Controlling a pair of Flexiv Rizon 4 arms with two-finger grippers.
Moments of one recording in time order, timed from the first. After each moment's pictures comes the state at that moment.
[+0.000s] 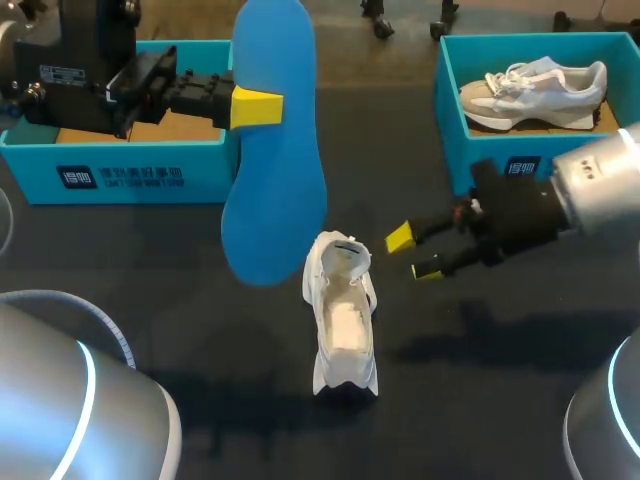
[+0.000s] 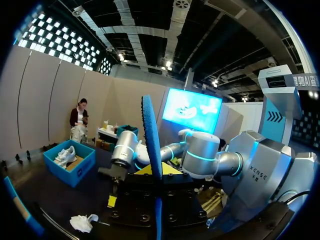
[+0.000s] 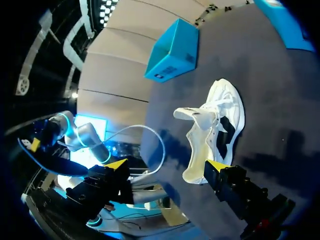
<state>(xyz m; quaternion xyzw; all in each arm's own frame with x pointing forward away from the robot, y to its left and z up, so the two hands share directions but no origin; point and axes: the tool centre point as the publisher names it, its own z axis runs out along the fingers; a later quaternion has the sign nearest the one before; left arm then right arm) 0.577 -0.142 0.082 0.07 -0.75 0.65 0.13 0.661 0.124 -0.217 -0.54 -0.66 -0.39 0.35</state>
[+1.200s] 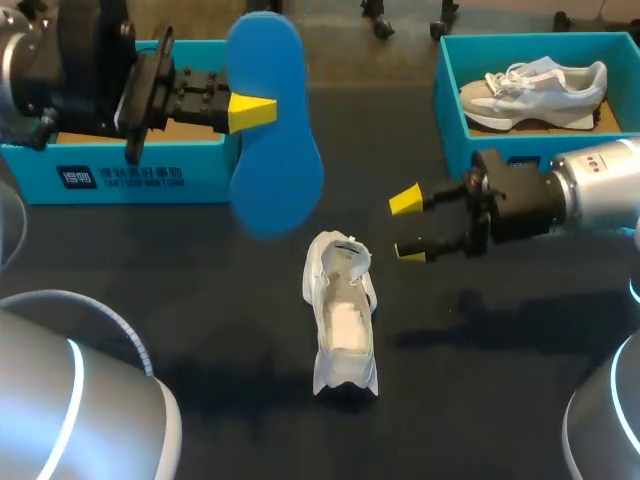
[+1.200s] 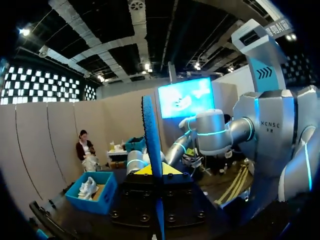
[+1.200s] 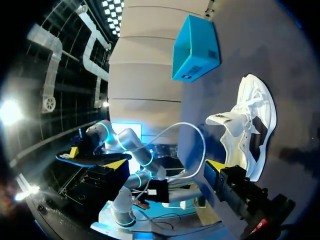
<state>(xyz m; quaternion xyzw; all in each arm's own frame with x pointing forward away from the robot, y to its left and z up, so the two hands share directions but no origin) 0.611 -0.134 0.055 -0.09 -0.73 0.67 -0.01 0.676 0.139 -0.180 -0.50 -0.57 -0.45 0.47</state>
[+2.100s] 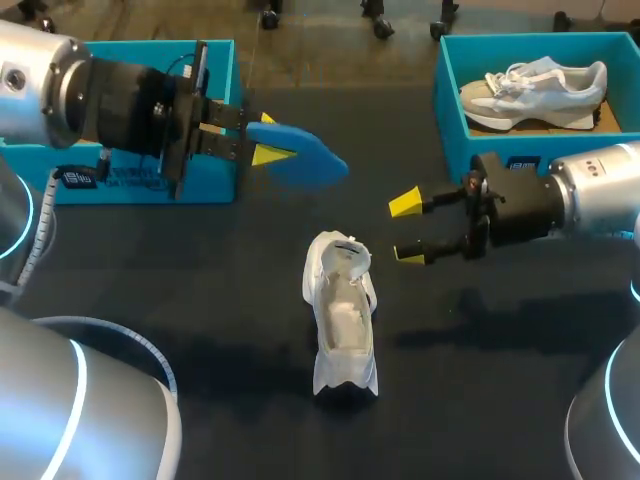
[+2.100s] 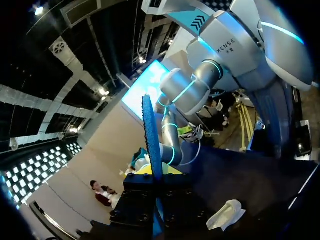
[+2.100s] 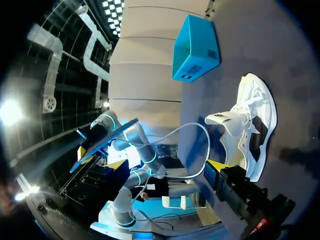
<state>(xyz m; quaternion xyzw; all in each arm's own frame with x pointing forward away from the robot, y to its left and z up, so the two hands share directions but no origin) 0.624 -0.152 0.009 -0.37 -0.66 0.63 -0.19 0.675 0.140 -0.182 -0.50 -0.57 -0.45 0.47</state>
